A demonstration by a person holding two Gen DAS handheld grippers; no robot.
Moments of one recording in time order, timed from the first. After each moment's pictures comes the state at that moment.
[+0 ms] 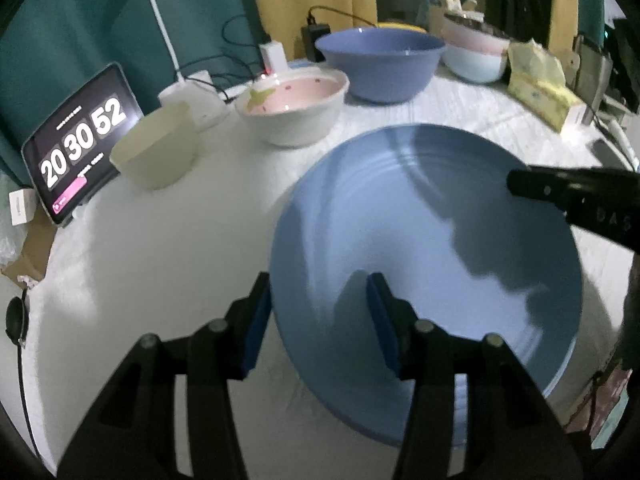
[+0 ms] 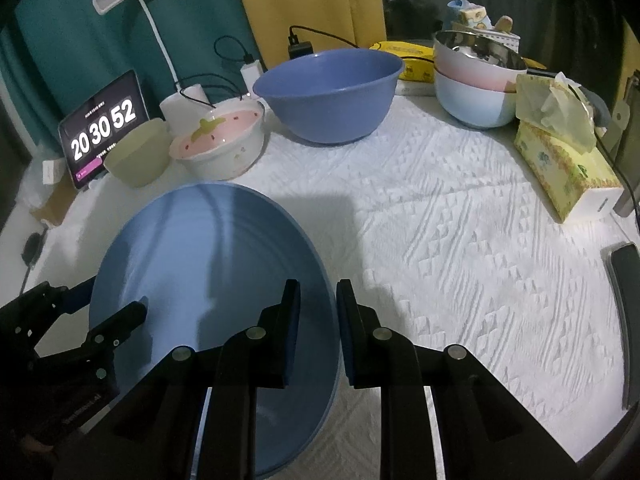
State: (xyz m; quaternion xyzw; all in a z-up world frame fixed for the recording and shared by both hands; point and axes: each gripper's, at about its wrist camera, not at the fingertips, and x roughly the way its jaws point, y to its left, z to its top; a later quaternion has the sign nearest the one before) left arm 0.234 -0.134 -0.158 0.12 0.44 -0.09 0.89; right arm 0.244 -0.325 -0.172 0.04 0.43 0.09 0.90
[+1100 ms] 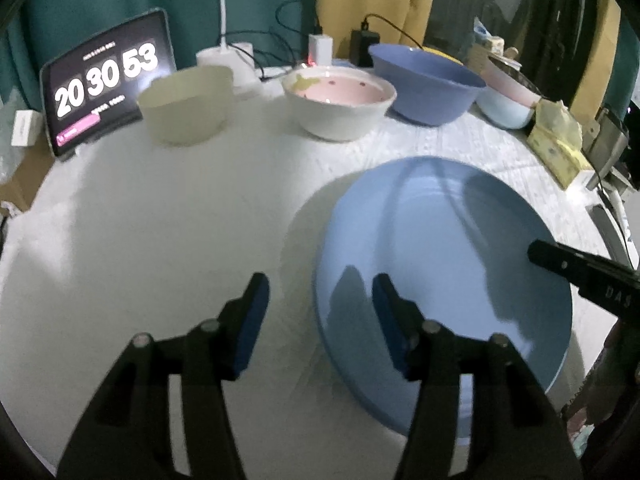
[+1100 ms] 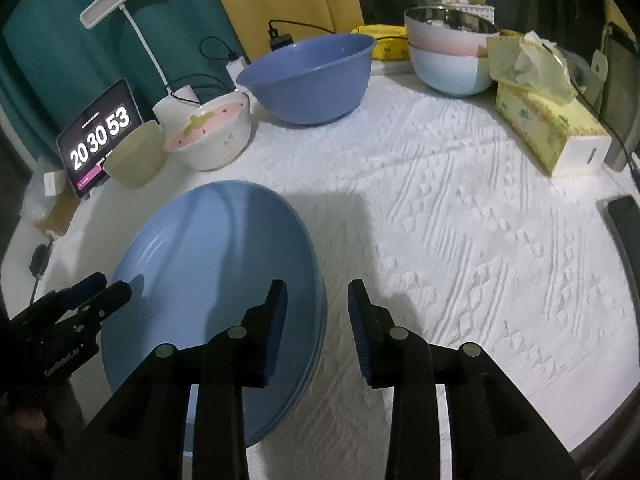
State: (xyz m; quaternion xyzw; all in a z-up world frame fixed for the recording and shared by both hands) left arm 0.233 -0.099 -0.159 0.00 0.45 -0.07 0.89; right arm 0.223 -0.344 -0.184 0.09 0.44 0.09 0.89
